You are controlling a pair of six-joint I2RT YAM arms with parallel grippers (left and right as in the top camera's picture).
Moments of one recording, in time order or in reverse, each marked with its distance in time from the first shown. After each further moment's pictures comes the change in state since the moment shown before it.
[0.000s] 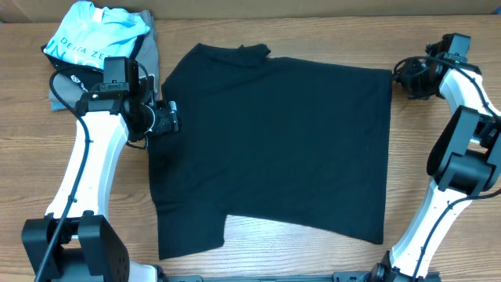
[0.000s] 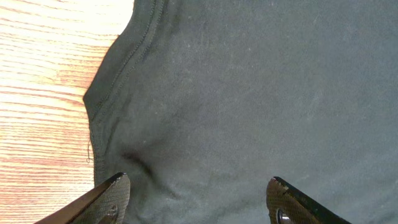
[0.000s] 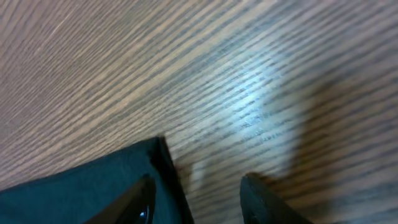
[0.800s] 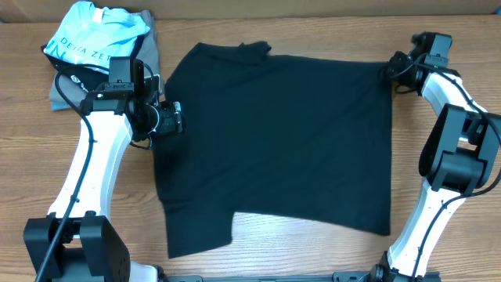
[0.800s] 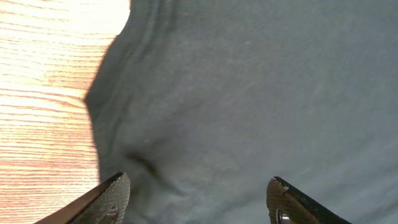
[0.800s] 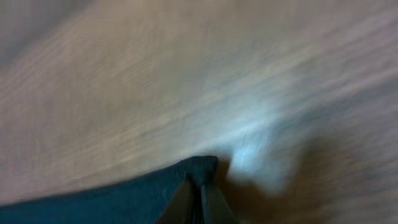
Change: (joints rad) left arm -0.026 0.000 0.000 -0.001 0.000 0.000; right arm 0.070 -0.018 -0.102 0.316 0.069 -0.023
